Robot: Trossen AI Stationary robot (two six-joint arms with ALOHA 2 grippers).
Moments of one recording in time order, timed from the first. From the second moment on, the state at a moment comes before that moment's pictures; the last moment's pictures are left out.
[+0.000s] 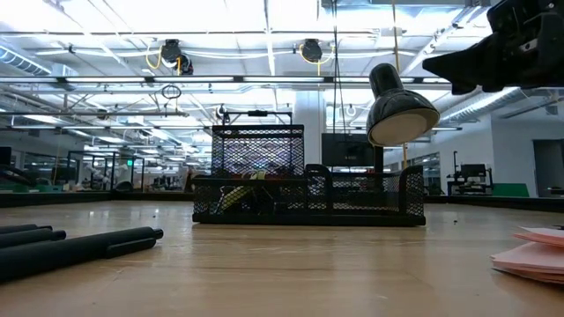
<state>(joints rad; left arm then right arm) -0.82 1.61 1.17 -0.85 -0.17 -1.61 0.18 0.44 0.02 0.51 0.26 -0.19</state>
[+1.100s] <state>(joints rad) -0.71 1.78 1.18 -0.87 -0.05 -1.84 0.18 0.44 0.02 0.62 0.26 -0.22</state>
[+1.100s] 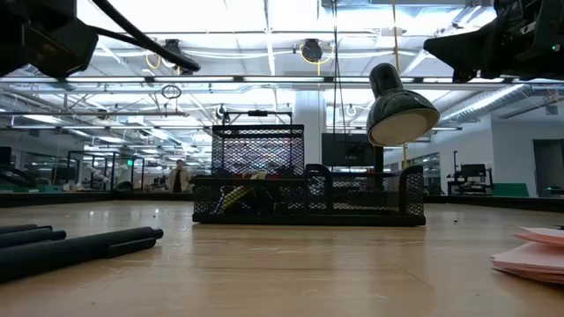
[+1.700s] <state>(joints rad) -0.70 1.78 1.05 -0.72 -0.03 -1.84 0.18 0.44 0.02 0.62 0.26 -0.22</state>
